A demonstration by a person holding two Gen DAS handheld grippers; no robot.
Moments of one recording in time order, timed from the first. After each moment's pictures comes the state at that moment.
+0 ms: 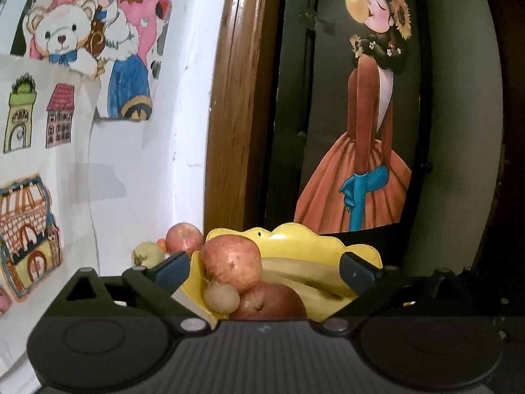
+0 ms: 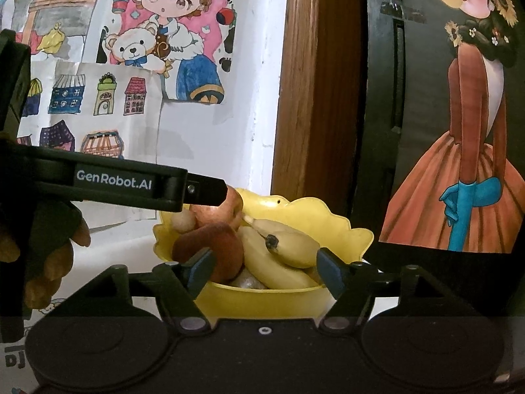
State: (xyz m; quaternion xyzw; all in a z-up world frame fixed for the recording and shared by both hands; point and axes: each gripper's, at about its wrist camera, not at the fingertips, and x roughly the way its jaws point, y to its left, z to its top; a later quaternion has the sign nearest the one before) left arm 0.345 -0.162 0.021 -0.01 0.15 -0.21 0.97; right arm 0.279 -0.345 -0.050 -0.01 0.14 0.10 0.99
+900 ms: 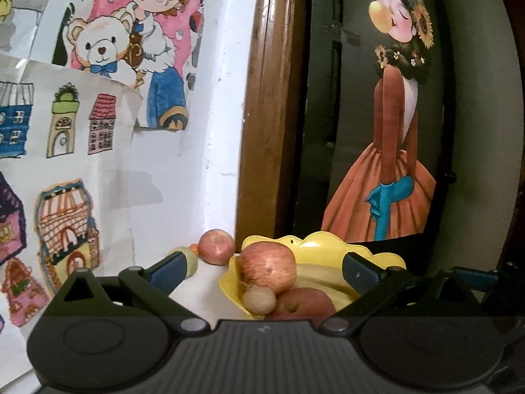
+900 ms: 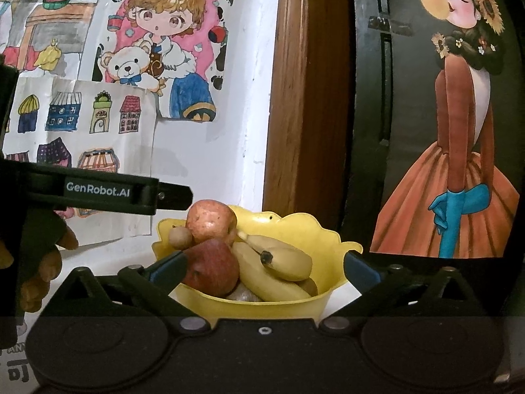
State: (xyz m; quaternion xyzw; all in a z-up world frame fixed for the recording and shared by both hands) left arm 0.333 -0.144 0.027 -0.02 0.14 -0.15 0.98; right arm 0.268 -0.346 -0.042 0.00 0.11 0.08 0.99
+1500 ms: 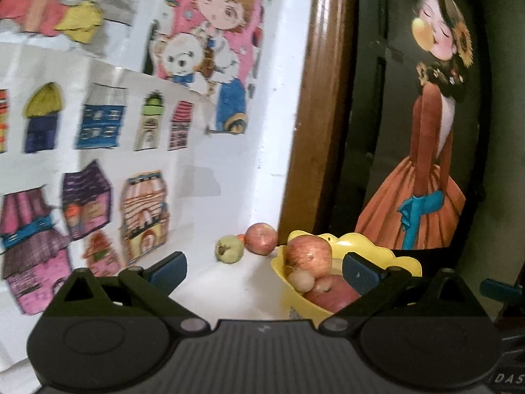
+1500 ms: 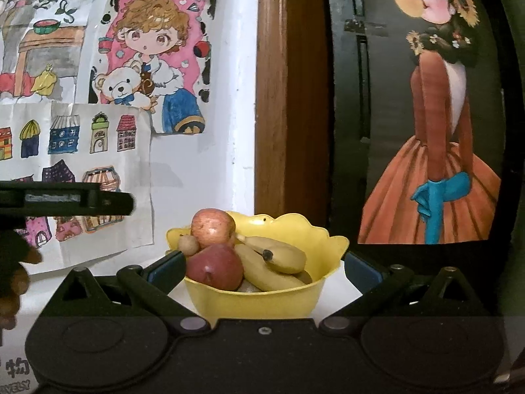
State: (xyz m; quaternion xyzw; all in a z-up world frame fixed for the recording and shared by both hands) left arm 0.279 -0.110 0.043 -0.06 0.16 -0.07 0.98; right arm 0.230 -0.341 -0.024 0.03 0.12 0.05 0.99
